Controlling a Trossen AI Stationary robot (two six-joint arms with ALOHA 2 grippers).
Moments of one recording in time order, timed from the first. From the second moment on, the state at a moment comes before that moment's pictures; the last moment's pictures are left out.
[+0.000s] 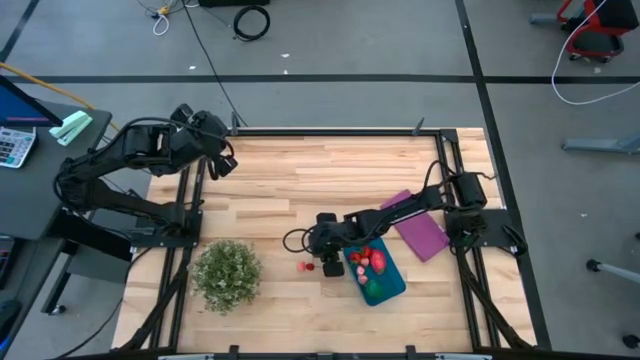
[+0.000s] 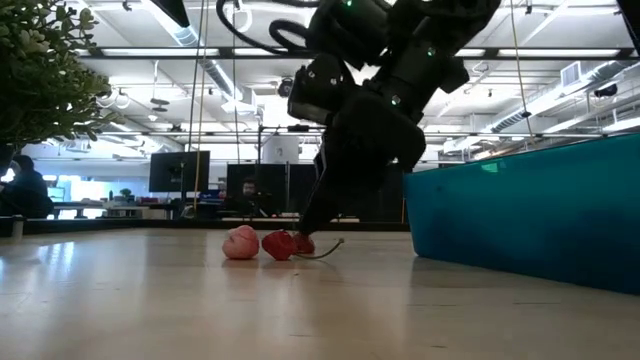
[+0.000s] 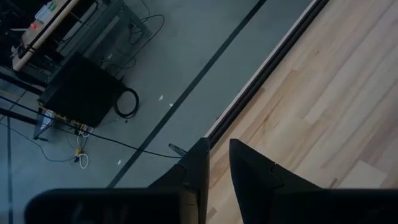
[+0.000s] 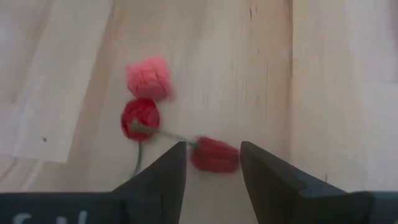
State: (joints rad) left arm 0.14 1.11 1.51 -1.28 -0.79 -0.16; right arm 0.15 2.02 1.22 -0.12 -0.01 0.05
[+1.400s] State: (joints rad) left arm 0.14 1.11 1.50 -1.29 -0.79 -0.17; right arm 0.24 1.71 1.22 -0.47 0.12 0.34
